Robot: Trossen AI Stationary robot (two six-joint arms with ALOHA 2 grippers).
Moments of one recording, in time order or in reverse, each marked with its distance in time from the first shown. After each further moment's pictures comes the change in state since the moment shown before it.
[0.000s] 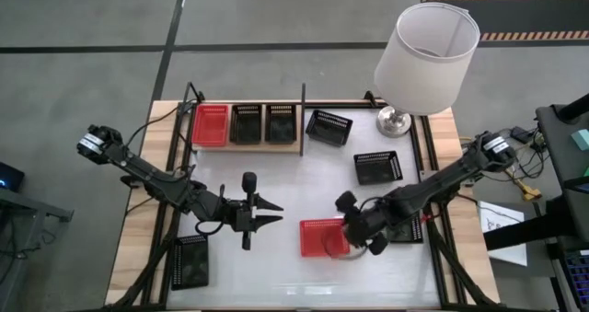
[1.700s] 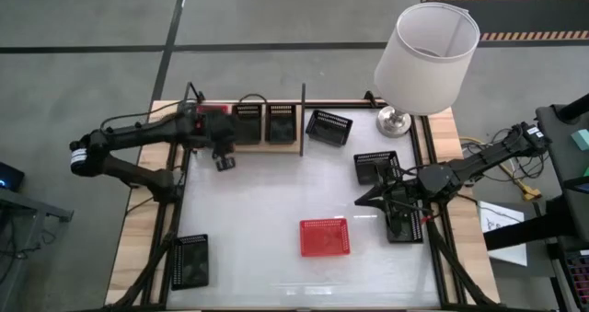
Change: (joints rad) left arm 0.737 -0.050 0.358 -1.472 0.105 -0.366; right arm -0.088 -0.686 -0.581 0.886 0.008 -0.099
